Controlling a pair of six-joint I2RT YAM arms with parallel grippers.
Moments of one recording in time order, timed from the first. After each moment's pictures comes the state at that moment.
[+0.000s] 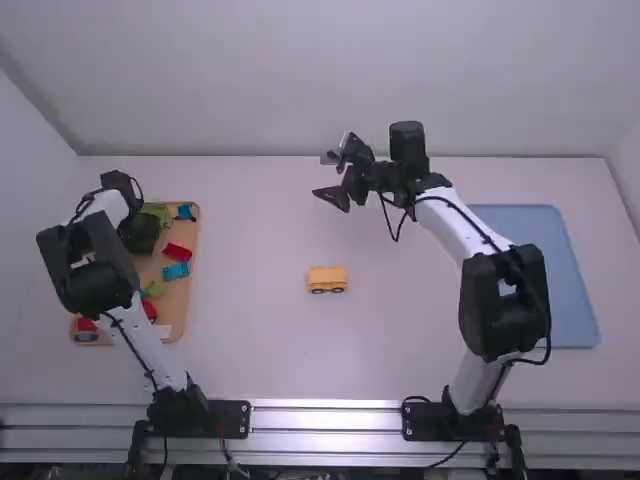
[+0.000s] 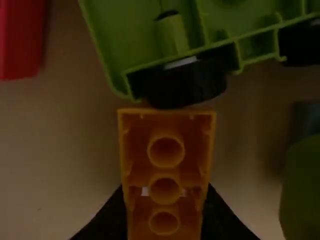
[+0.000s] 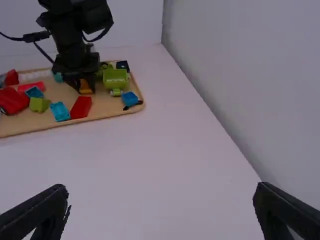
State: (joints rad) left arm 0.49 2.18 1.56 -0.77 -0.08 -0.95; right arm 0.29 1.88 1.41 -0.07 -0.91 -0.52
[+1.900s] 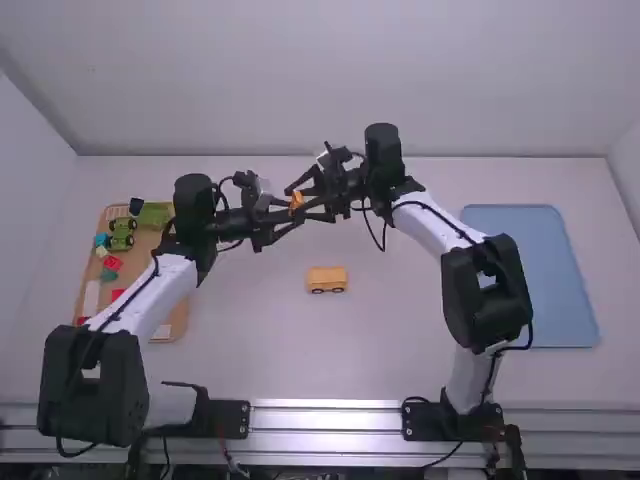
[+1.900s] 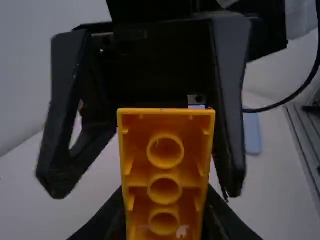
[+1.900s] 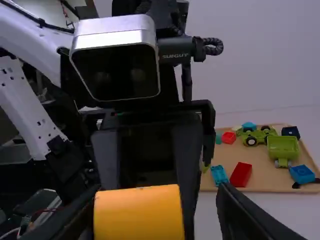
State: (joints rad) left arm -0.07 1.41 0.83 0.27 1.11 0.17; right arm 0.38 1.95 1.41 0.25 -1.54 -0.08
